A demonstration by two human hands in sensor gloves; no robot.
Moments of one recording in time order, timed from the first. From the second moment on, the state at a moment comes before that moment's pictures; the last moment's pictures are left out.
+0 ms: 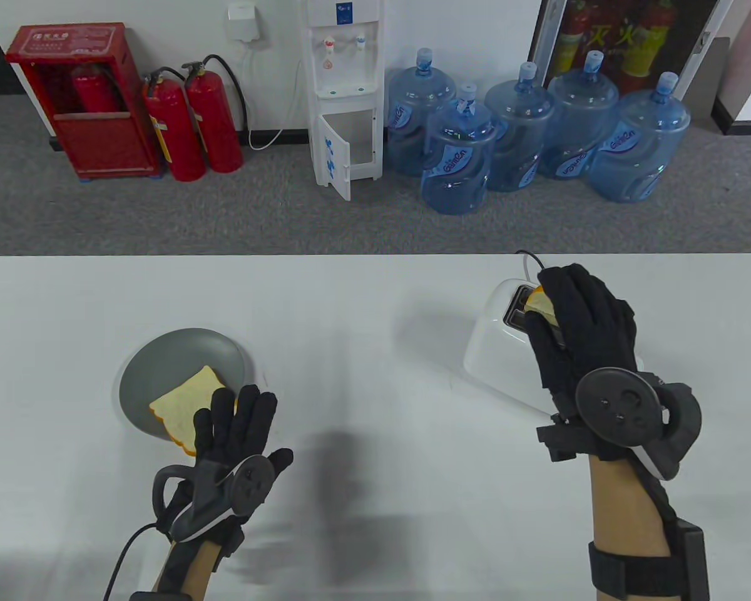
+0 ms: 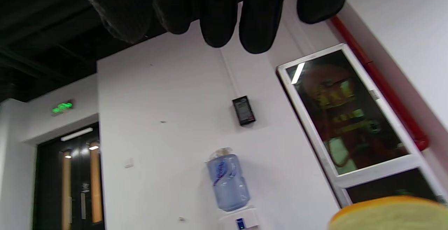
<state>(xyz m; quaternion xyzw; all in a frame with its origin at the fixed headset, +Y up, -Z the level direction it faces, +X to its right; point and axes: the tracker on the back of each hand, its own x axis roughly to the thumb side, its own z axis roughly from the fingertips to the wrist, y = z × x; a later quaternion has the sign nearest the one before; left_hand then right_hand) -0.219 -0.712 -0.253 0.03 -0.09 -0.03 0.99 0.196 -0.518 -0.263 0.06 -0.33 0.92 0.20</state>
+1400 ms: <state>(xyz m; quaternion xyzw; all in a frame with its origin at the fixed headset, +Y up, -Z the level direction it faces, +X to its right) -0.213 -0.706 -0.246 0.09 -0.13 -0.03 0.99 0.081 -0.671 -0.222 0.23 -0.22 0.93 0.21</state>
